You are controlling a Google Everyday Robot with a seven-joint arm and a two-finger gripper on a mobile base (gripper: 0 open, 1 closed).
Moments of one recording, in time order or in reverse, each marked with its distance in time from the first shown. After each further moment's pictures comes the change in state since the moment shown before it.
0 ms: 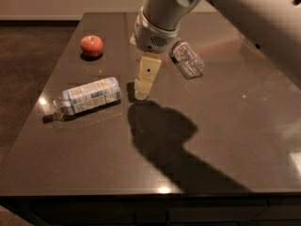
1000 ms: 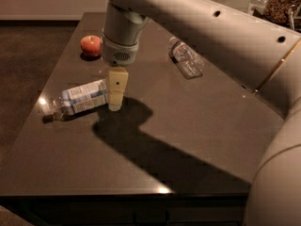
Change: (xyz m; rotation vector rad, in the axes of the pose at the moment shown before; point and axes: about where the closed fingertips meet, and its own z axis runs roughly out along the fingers) arm -0.052 -0.001 0.076 -0.107 0.037 -0.099
